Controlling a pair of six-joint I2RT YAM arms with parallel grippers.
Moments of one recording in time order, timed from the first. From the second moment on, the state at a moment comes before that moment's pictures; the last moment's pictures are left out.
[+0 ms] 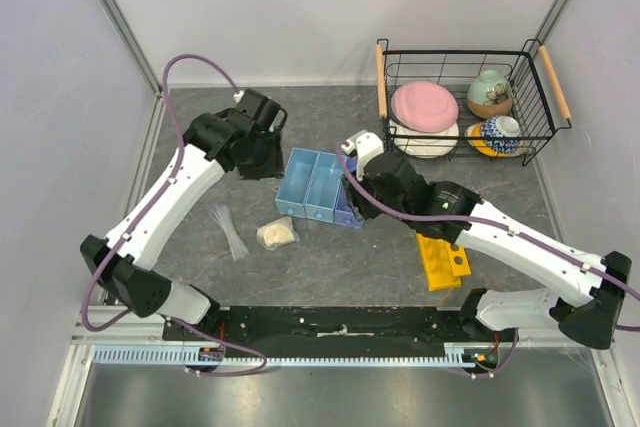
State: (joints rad) left arm -0.54 1.43 1.56 -1.20 -0.17 -0.55; right arm 0.98 1.23 1.20 -0.61 0.25 0.26
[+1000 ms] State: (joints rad) left arm -0.93 2.04 1.97 -1.16 -0.16 -0.56; right arm 0.53 1.01 1.05 -0.72 0.15 0.37
